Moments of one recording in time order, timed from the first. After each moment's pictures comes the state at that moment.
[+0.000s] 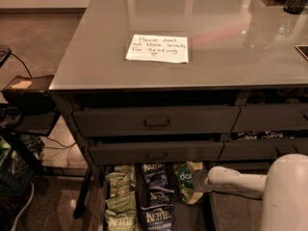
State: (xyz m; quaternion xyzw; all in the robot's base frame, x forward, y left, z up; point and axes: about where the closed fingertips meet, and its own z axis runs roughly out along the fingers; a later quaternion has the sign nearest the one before) arm 0.558 -0.168 0.248 -0.68 0.68 0.03 0.27
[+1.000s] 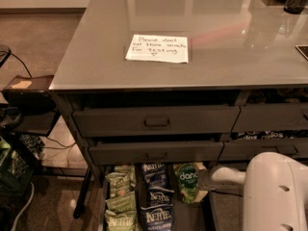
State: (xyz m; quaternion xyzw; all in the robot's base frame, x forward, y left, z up) arm 0.585 -0.209 0.194 -0.67 0.70 0.01 0.24
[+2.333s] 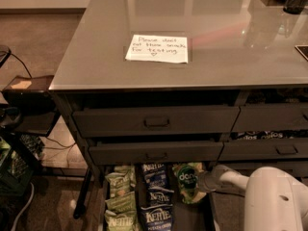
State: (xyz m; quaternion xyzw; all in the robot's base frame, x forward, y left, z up) arm 0.585 -0.210 0.150 -0.66 0.72 0.07 0.23
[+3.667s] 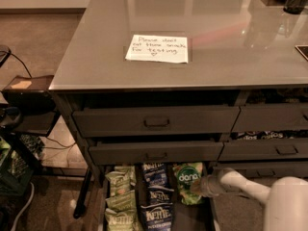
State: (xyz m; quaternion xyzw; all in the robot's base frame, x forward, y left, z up) arm 0.557 -0.203 0.183 -0.64 0.71 0.11 0.26
